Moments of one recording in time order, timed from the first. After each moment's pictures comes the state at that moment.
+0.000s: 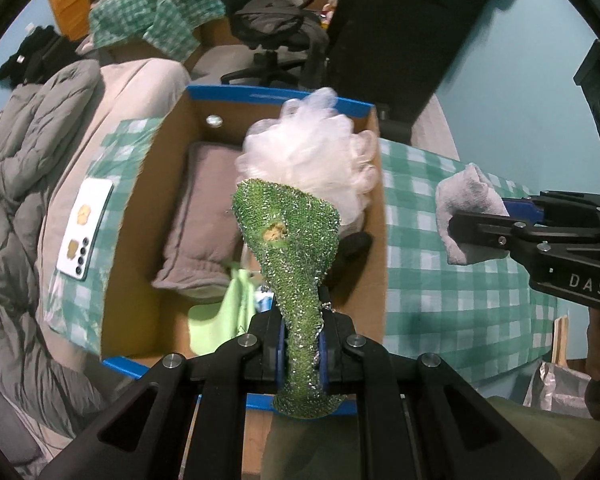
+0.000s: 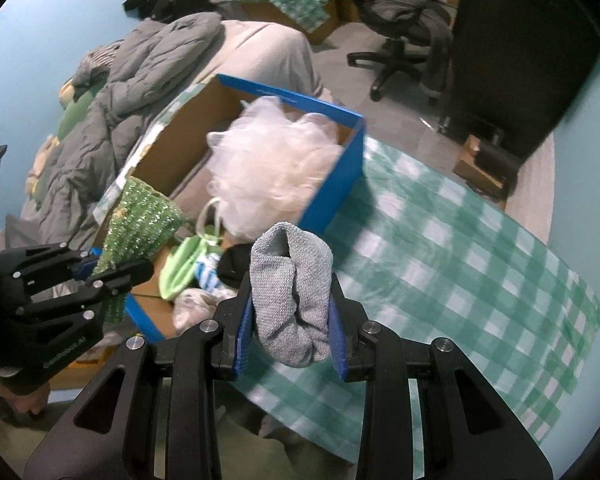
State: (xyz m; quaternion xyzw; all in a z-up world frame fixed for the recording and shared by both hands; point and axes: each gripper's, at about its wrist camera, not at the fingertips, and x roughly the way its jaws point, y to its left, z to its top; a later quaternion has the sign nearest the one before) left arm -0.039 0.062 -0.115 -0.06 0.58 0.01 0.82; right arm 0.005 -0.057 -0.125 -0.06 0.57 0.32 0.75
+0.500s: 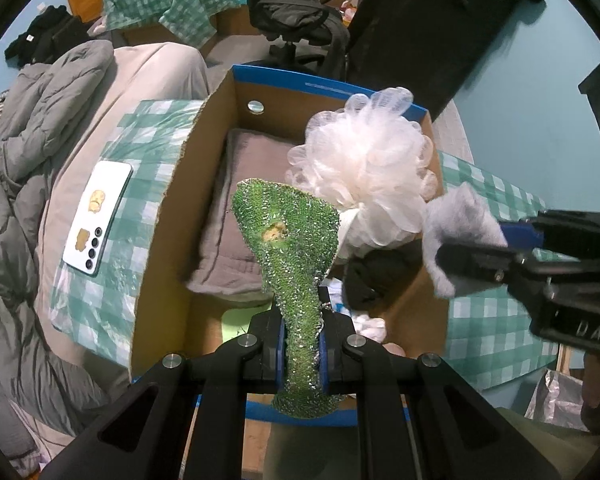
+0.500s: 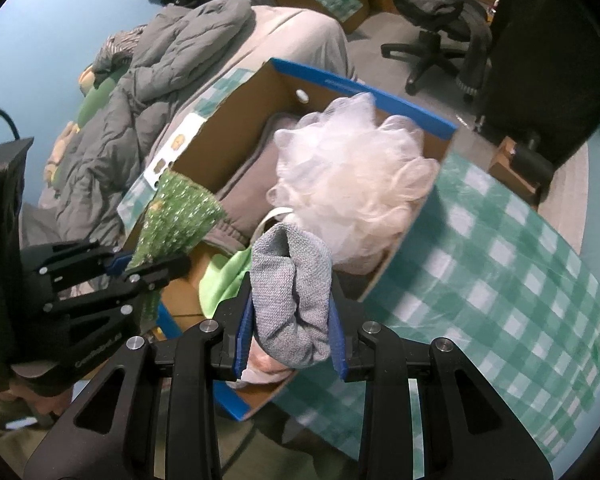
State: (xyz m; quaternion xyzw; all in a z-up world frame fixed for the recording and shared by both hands) left arm -0.030 0.112 -0.134 -0.08 0.58 0.02 0.81; right arm 0.005 0.010 -0.141 -0.06 0.59 0.35 0.72
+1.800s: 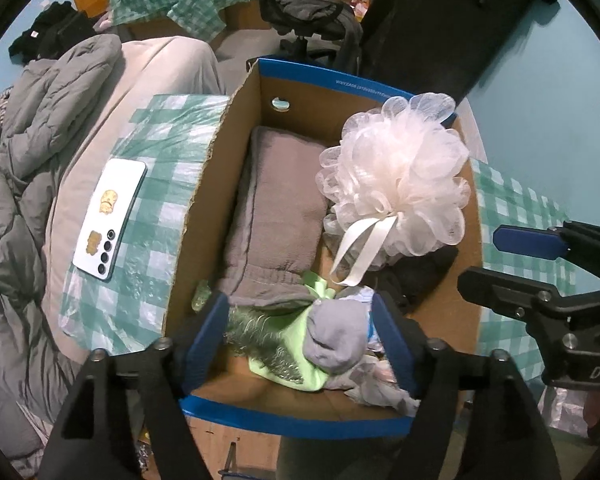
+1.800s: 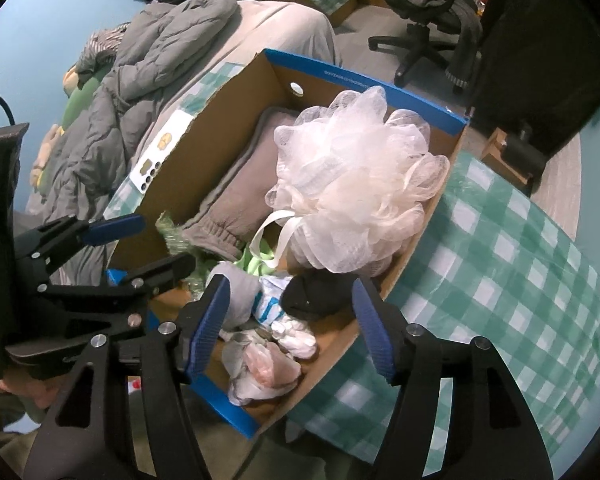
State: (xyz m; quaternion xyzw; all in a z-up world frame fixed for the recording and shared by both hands) left arm -0.022 0.132 -0.140 -0.07 0.59 0.03 0.80; right arm 0.006 0.022 -0.145 -0.06 0.60 0.32 0.73
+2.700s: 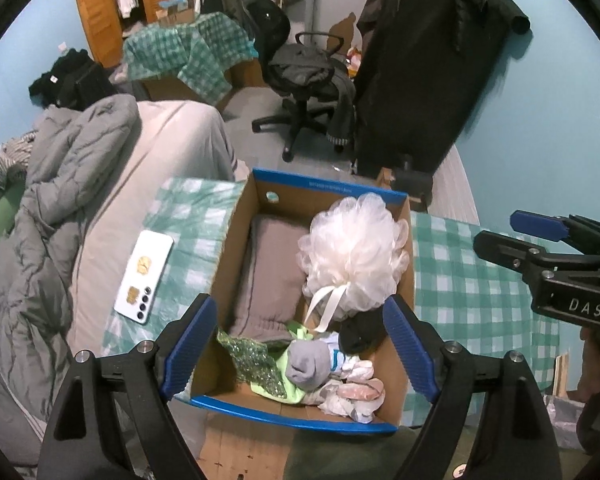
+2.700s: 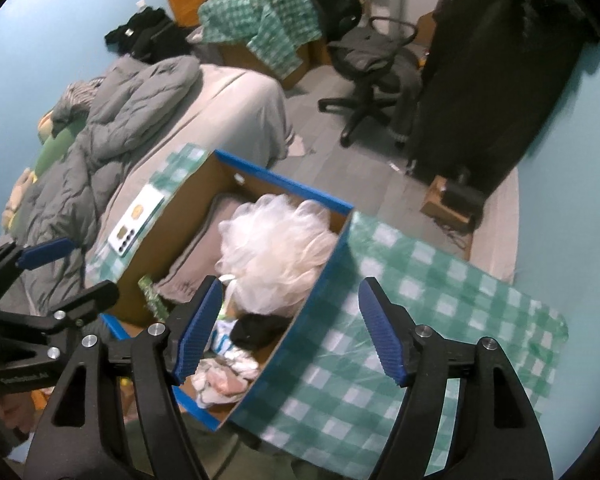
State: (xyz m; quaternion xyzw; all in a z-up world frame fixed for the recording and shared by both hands) left arm -0.027 0.105 -0.033 -0.04 0.51 0.05 0.86; right arm 0.017 -0.034 -0.058 -0.07 0.51 0.25 0.82
